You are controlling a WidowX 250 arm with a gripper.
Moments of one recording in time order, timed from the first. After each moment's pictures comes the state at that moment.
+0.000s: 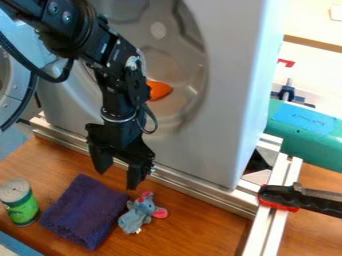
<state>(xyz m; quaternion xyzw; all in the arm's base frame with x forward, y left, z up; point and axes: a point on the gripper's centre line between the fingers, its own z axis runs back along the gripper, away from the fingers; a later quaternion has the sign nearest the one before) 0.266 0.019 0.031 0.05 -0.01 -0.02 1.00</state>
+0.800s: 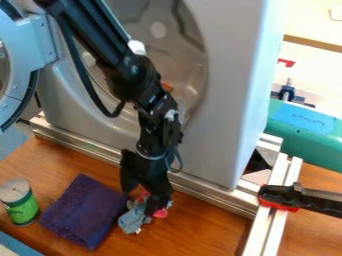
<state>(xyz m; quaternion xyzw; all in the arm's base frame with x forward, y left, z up) 0.288 -0.002 -0.040 0.08 0.03 -0.14 0.99</state>
